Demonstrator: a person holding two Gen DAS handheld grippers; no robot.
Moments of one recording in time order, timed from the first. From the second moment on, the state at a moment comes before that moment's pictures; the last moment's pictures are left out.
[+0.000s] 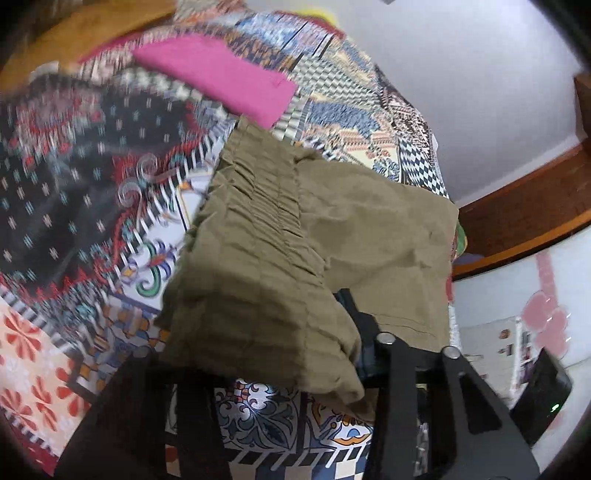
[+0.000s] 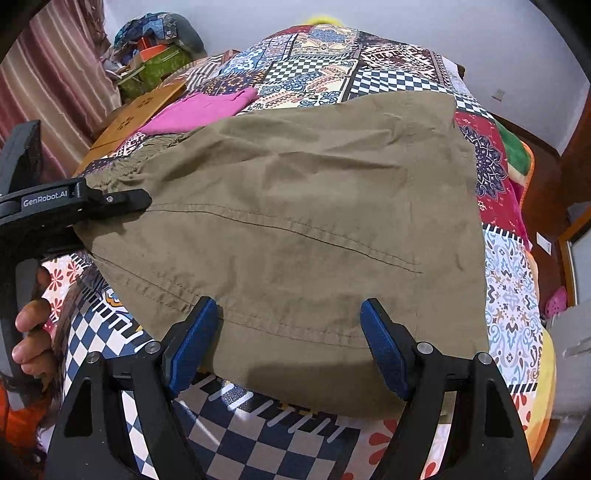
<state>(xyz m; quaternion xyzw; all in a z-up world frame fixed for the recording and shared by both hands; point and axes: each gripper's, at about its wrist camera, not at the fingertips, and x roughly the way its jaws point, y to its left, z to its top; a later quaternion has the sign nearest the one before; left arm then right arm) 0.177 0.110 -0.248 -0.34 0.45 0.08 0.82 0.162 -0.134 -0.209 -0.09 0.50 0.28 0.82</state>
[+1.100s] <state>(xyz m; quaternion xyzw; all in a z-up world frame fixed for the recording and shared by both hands) 0.094 0.160 -0.220 -0.24 0.40 0.17 0.87 0.194 0.071 -0.229 -0.25 0.51 0.35 0.75</state>
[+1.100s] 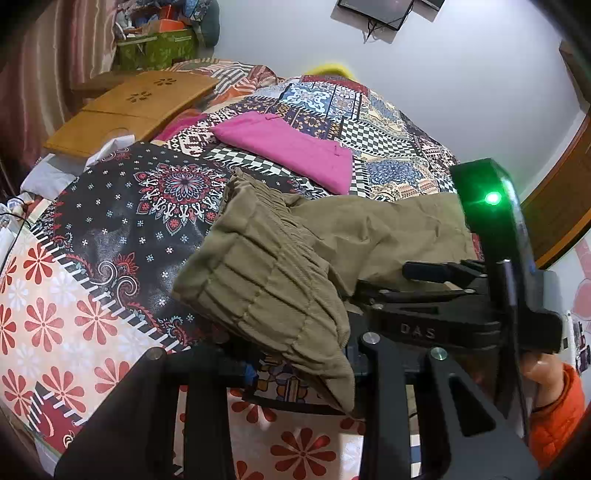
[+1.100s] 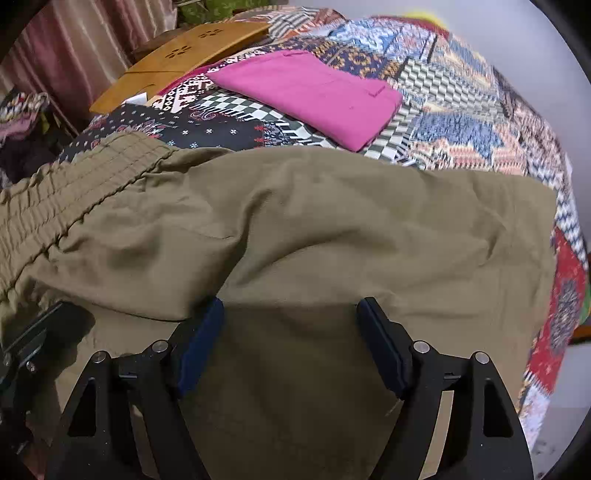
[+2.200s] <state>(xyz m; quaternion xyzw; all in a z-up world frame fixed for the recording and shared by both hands) 0.131 0.057 -0.120 -0.10 0.33 0.08 0.93 0.148 -0.086 -0.175 -0.12 0.47 0.33 0.81</state>
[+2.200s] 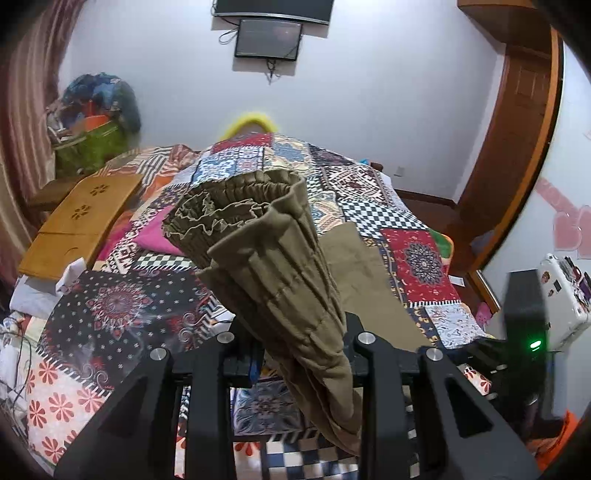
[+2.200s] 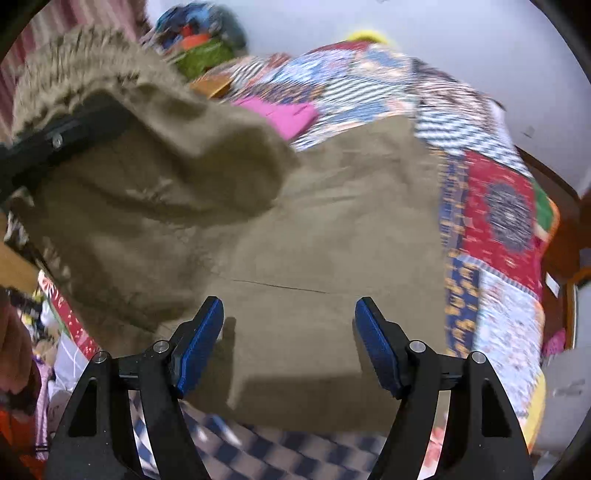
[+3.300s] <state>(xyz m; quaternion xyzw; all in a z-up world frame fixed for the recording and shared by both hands) 0.231 -0.098 -0.181 0.04 0.45 -0.05 0.89 0.143 -0.260 -0.166 -0.01 0.46 0.17 0.87</state>
